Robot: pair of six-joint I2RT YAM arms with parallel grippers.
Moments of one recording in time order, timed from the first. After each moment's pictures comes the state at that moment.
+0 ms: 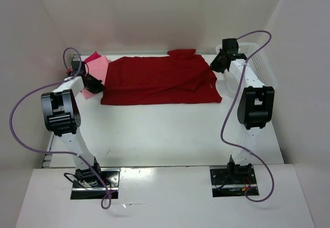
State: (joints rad) left arm 0.24 1.94 1.36 -0.39 0.23 -0.82; right arm 0.03 1.98 1.72 -0.52 -0.01 0.68
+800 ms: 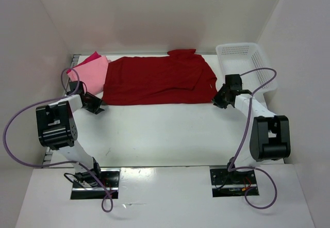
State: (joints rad) left arm 0.29 1.73 0.94 -0.28 0.27 -0.86; right arm 0.03 1.50 0.93 -0.35 -0.06 0.76
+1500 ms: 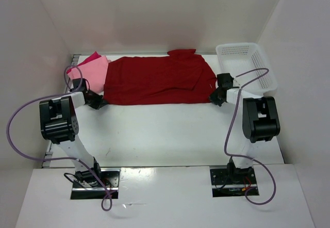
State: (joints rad) left arm 0.26 1.82 0.99 -0.19 0.28 -0.89; right arm 0.07 1.76 1.00 -0.22 0.12 0.89
